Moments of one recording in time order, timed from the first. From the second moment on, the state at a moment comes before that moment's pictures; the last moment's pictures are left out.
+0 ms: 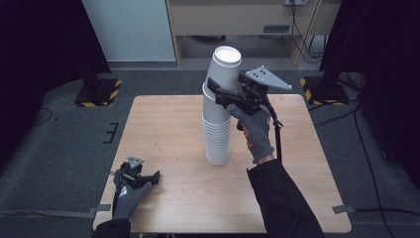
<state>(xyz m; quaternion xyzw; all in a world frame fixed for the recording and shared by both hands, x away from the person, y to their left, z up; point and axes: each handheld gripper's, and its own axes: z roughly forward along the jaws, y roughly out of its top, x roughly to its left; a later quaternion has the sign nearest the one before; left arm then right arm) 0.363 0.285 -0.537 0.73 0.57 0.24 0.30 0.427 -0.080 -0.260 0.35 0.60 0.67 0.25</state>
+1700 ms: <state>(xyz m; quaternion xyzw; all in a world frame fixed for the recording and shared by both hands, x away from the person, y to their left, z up) 0.363 0.285 -0.537 0.73 0.57 0.24 0.30 0.359 -0.203 -0.325 0.42 0.58 0.66 0.24</state>
